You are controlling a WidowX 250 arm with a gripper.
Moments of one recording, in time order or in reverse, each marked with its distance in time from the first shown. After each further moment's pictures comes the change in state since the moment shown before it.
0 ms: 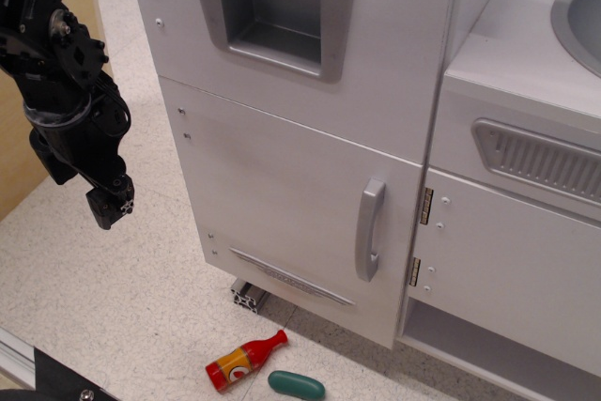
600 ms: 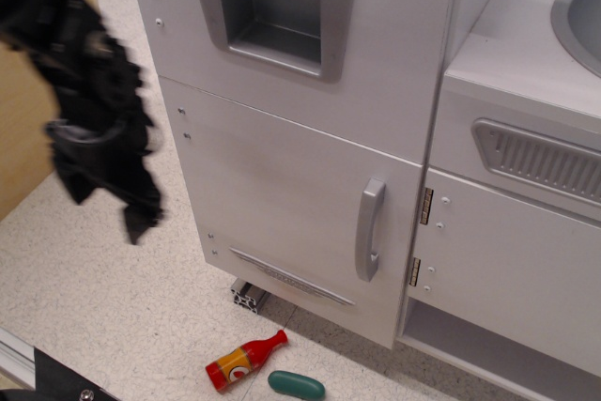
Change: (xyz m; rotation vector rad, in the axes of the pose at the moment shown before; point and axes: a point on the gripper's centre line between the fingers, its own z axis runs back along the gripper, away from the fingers) arm 0.006 -0.029 -0.002 0.007 0.047 0.145
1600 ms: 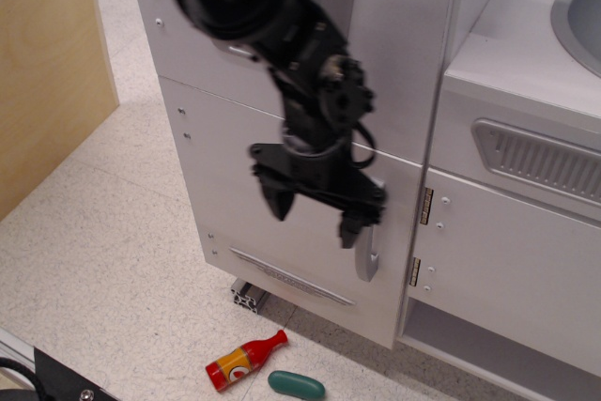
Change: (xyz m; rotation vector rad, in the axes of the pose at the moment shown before) arm 0.079 -0.134 0.010 -0.168 -0.112 0.092
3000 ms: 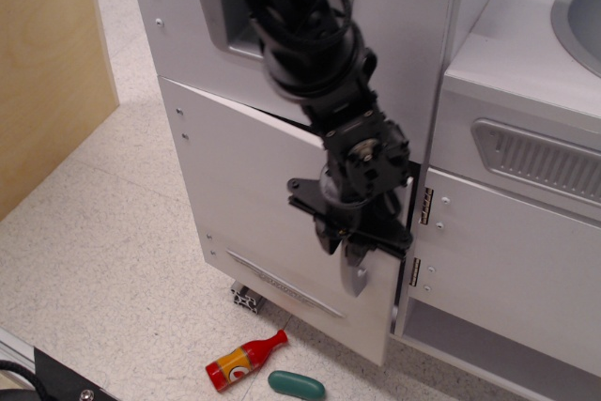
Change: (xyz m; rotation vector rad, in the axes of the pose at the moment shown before) arm 0.001 -0.013 -0.044 0.035 -0.052 -0.057
